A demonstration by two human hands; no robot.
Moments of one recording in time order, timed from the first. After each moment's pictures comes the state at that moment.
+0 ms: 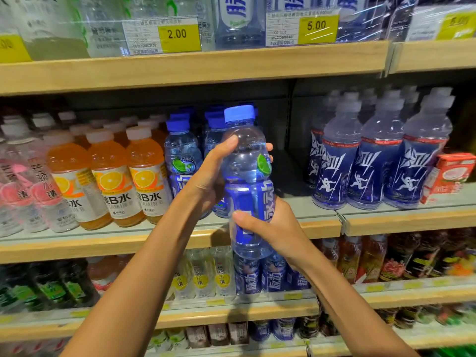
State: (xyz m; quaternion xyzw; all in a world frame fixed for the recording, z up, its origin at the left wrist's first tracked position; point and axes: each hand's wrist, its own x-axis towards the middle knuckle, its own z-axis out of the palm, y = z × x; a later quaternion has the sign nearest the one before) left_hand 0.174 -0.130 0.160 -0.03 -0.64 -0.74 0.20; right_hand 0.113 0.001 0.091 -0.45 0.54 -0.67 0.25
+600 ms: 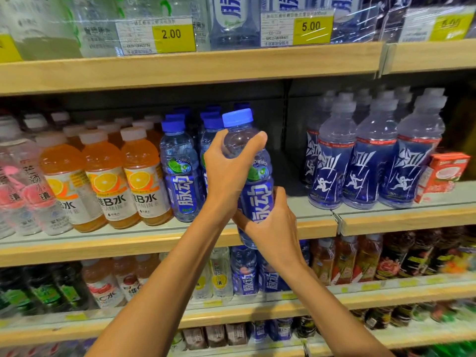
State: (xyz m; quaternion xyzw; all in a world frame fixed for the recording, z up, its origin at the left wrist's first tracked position) left_hand 0.158 -0.088 0.164 0.10 -0.63 -0.58 0.51; right_hand 0.124 -0.008 0.081 -0.35 0.70 -0.62 0.01
